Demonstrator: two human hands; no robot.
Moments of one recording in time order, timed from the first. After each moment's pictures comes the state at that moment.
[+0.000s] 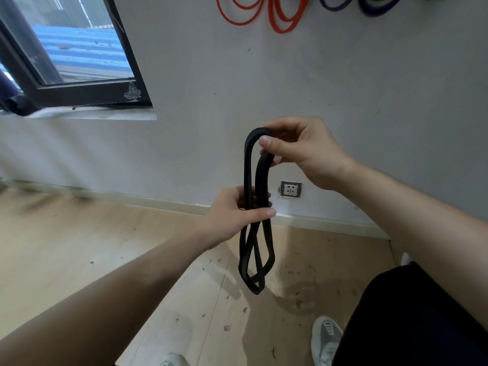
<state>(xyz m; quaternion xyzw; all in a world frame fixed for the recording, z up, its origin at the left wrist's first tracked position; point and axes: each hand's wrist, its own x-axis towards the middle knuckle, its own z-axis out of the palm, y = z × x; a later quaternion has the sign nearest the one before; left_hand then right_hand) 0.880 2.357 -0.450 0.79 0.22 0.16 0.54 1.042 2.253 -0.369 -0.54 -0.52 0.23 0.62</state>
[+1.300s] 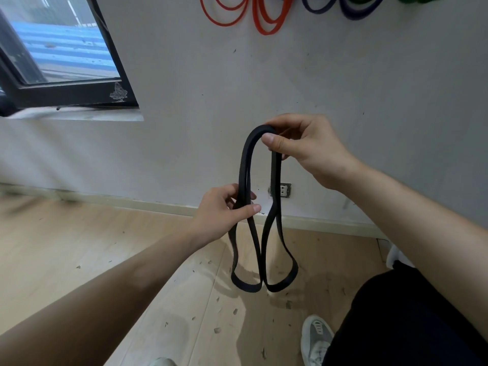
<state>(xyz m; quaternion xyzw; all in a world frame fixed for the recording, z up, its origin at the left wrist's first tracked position) 0.893 2.359 -0.456 0.84 0.23 0.20 0.44 1.062 2.234 -0.366 -0.60 -0.50 0.17 0.60</state>
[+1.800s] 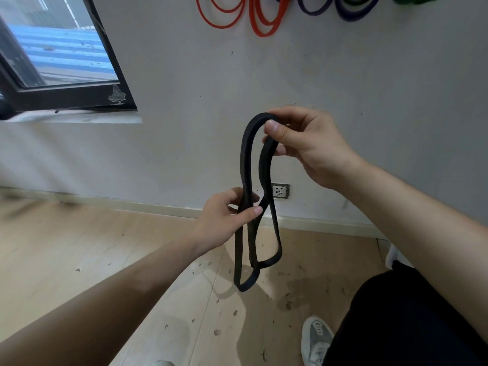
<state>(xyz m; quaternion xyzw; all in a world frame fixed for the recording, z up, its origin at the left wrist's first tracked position) 0.893 2.349 -0.459 0.83 0.21 0.19 0.47 1.058 2.232 -0.358 -0.51 -0.45 0.24 0.69</state>
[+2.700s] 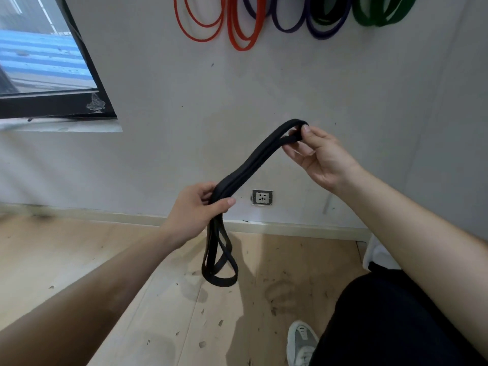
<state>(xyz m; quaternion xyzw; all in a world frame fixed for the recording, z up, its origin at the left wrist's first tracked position) 0.897 2.363 -0.435 0.80 0.21 0.23 0.51 1.140 2.220 -0.394 -0.39 -0.17 0.34 0.84</state>
